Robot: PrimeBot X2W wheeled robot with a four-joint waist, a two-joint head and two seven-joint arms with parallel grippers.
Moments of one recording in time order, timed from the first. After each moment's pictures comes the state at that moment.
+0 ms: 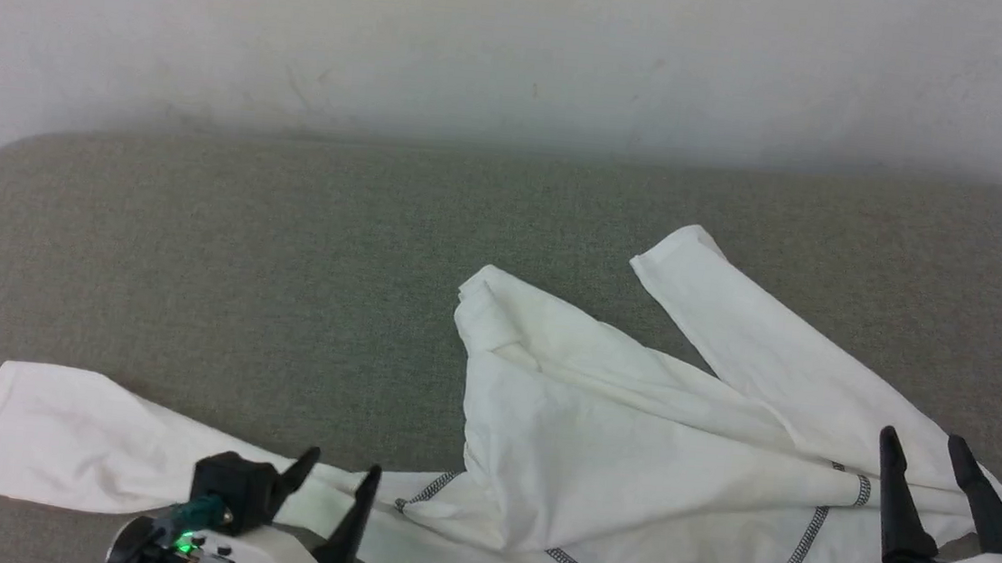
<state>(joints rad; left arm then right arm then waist) 0.07 0.35 -0.35 -0.04 -0.45 0.08 0.09 0.11 -0.07 -0.16 -0.05 0.24 0.13 0.02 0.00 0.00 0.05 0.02</state>
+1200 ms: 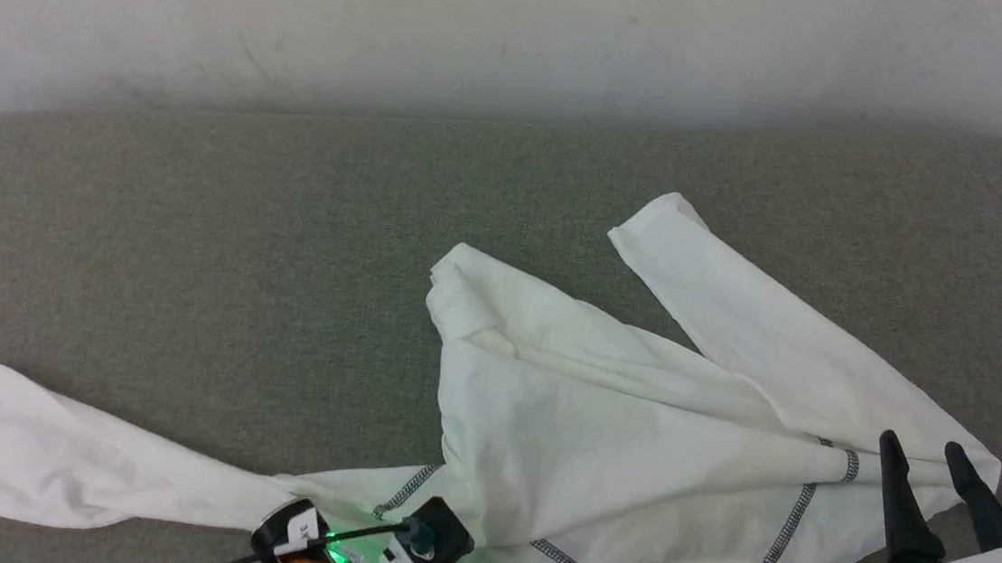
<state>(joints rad) -0.23 0.42 -0.85 0.15 -0.39 -0.09 0.47 0.15 -0.05 -0.17 -0.16 0.30 0.13 0.13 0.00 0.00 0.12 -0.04</state>
